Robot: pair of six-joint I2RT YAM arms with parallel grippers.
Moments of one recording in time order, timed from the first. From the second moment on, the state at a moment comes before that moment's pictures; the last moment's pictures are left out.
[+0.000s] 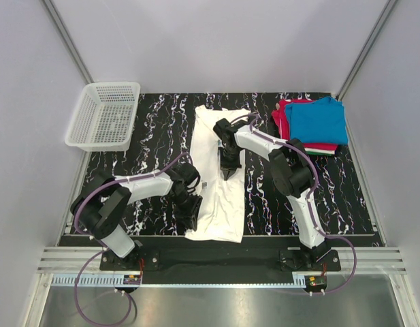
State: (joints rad) left arm -0.70 1.61 0.81 -0.69 0.48 -0.39; right arm 0.61 2.26 1.78 -0.98 -0.12 0.59
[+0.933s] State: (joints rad) left arm -0.72 1.60 0.82 -0.78 0.43 -0.43; right arm 0.56 2.29 1.82 -1.01 -0.18 0.59
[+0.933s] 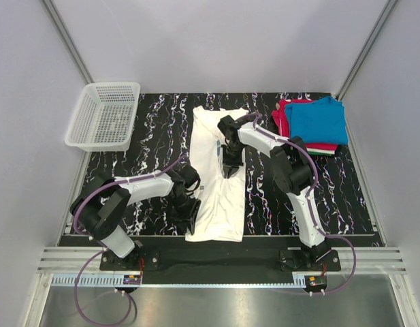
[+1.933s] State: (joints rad) left arm -0.56 1.65 1.33 -0.95 0.30 -0.43; right arm 0.47 2.01 2.18 -1.18 -0.11 0.48
